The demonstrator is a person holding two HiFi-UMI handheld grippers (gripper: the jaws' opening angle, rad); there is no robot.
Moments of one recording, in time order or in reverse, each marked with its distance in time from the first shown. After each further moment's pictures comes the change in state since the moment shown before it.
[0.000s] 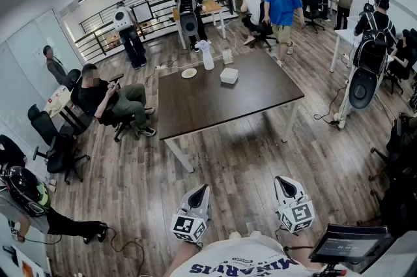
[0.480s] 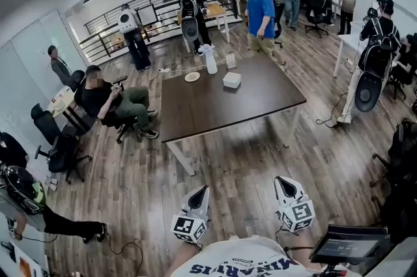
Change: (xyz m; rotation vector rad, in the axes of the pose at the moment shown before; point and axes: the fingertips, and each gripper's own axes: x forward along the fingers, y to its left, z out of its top) left arm 0.004 0.002 -0.002 -0.006 -0.006 0.021; right arm 0.009 -0.009 -0.001 0.027 0.003 0.007
